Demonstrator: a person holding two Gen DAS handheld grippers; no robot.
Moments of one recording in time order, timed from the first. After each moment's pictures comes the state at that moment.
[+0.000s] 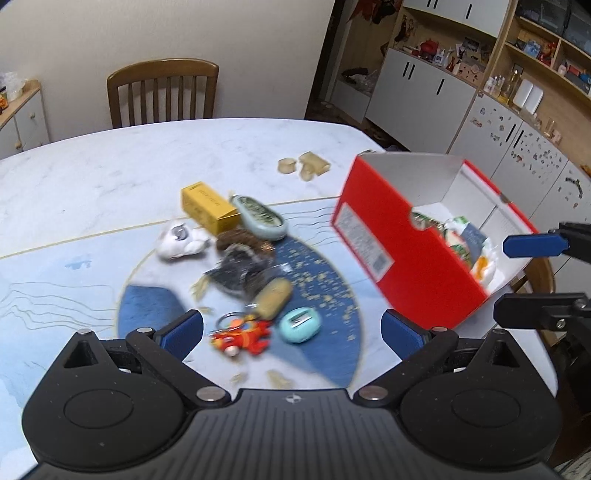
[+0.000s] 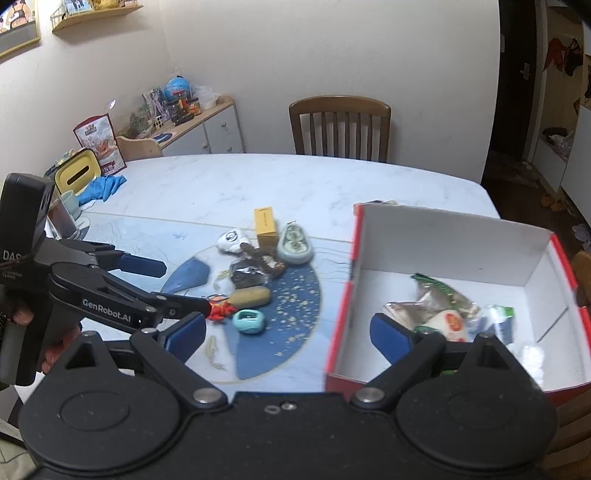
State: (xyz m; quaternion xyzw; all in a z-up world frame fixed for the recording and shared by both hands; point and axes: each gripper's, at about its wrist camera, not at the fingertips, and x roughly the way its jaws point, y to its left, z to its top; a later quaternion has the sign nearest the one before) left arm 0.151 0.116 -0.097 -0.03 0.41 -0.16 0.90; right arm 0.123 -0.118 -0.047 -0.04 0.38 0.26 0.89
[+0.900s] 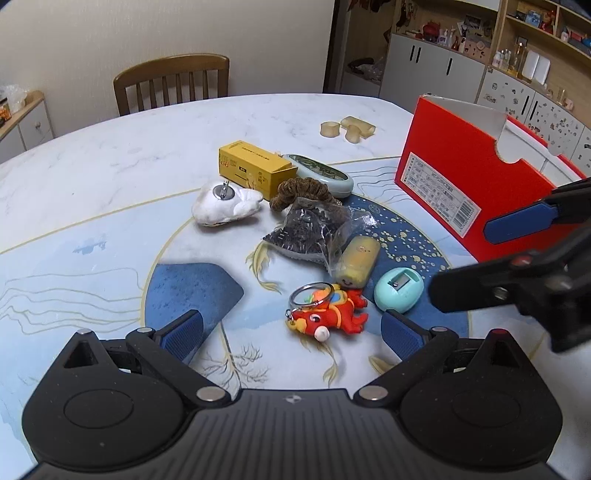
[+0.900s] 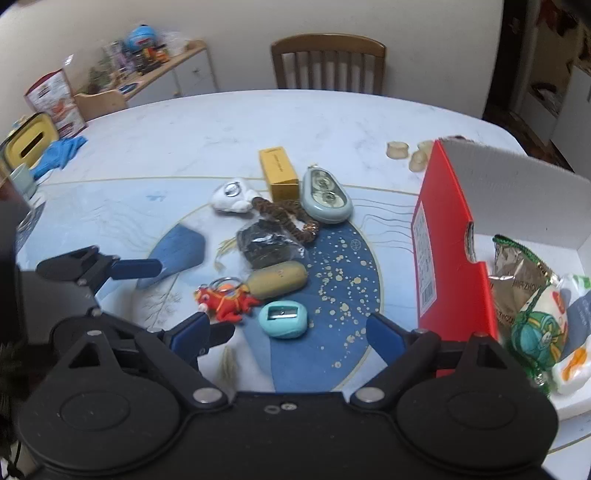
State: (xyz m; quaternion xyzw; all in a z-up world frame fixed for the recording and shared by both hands) left arm 0.173 0.143 -0.171 0.02 0.40 -0.14 0.90; right arm 0.171 -0.023 -0.118 -0.04 0.47 0.19 0.86
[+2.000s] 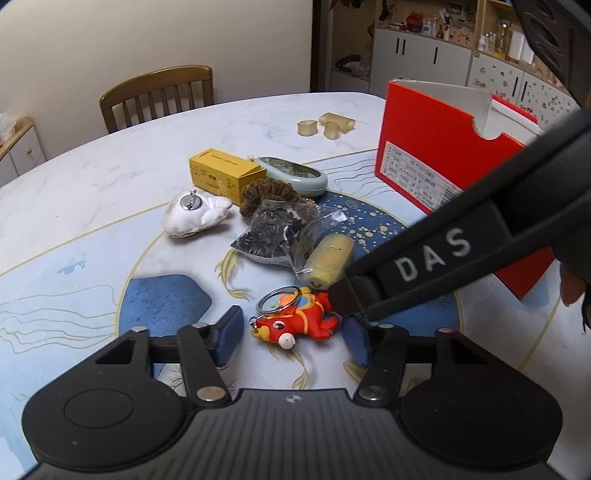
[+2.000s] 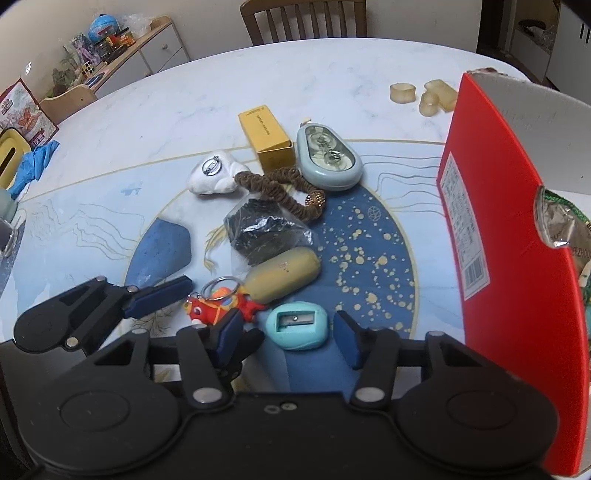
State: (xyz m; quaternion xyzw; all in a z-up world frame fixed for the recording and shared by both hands) left arm 0.168 0.116 -0.175 0.06 0.39 -0.15 0.91; right arm 0.209 -0.006 -0.153 0.01 0.54 0.18 0.82
